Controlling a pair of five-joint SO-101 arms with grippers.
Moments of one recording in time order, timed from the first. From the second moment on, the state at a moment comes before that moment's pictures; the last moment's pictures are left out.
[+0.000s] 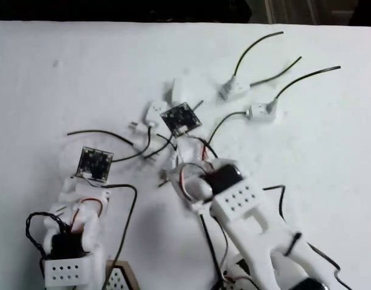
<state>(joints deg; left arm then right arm) -10.1 -102.6 97.2 57.5 -19.4 -35.2 -32.6 46.9 57.1 -0.5</state>
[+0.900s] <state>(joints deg) 5.0 -102.7 82.5 68.2 -4.5 -0.1 -43.2 42.9 75.8 13.6</state>
